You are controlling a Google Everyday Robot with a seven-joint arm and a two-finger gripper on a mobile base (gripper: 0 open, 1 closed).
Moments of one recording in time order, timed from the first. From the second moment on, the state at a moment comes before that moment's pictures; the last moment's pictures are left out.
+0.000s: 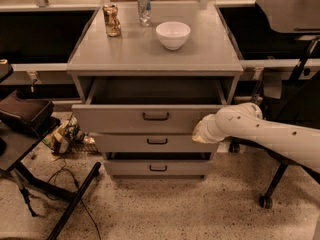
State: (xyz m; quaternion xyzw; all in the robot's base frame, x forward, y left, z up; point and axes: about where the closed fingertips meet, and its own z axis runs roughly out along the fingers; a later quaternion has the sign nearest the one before) arm 0.666 -0.154 0.566 -0.63 0.72 -0.04 0.29
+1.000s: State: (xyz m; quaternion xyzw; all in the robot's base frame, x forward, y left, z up) arm 0.703 -0.154 0.564 -0.64 0.71 -0.07 0.30
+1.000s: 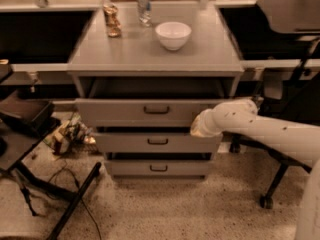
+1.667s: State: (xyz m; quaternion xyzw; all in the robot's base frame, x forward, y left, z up) arm 0.717 -0.158 0.566 -0.64 0.70 -0.07 0.31
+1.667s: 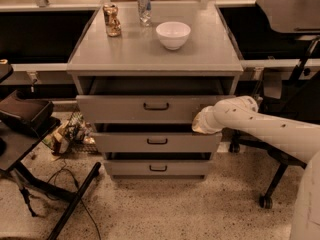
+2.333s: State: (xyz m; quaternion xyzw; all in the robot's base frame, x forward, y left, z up) arm 0.717 -0.158 0.566 -0.64 0.70 -0.07 0.31
